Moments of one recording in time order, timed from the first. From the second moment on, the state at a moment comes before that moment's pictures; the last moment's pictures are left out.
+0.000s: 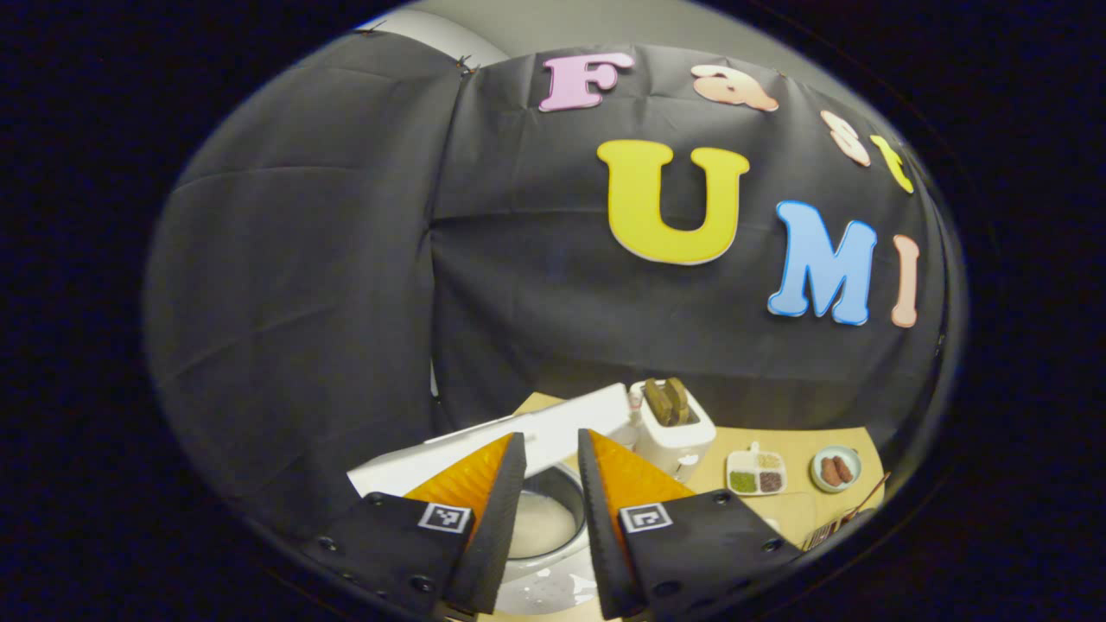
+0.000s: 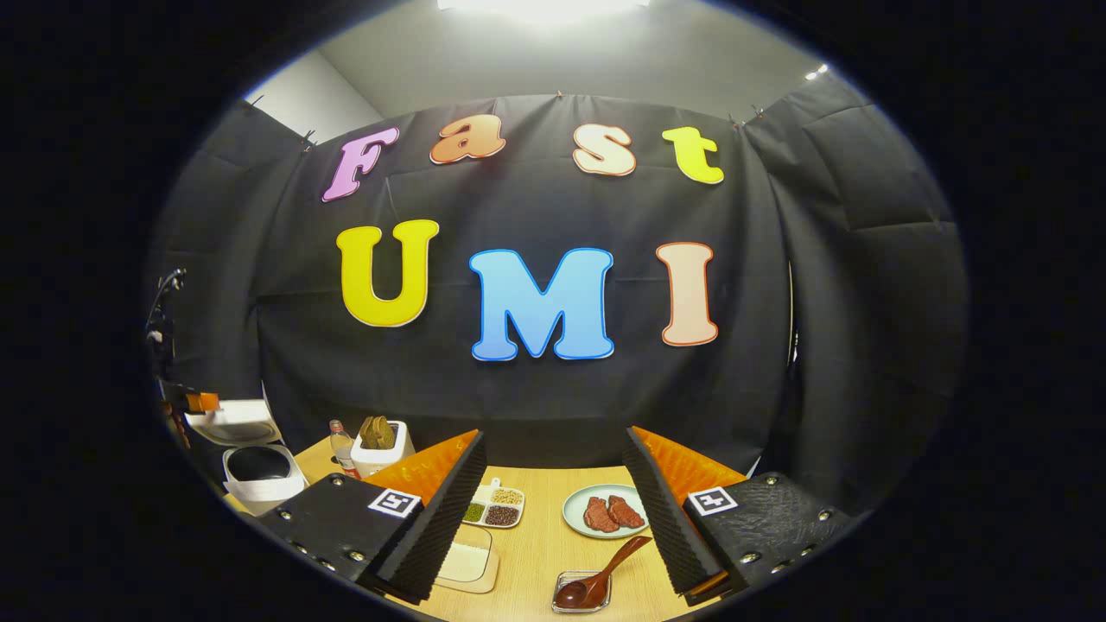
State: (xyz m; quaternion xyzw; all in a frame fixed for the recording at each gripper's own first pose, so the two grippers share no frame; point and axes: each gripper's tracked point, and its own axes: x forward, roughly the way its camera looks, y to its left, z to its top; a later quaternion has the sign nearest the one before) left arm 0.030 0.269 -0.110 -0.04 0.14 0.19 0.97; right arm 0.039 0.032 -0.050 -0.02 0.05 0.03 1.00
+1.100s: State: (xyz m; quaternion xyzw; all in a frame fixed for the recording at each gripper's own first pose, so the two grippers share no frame) left arm 0.023 0.067 -0.038 0.07 0.00 0.06 1.00; right arm 0.064 -0.070 -0.166 0.01 0.16 -0.02 0.99
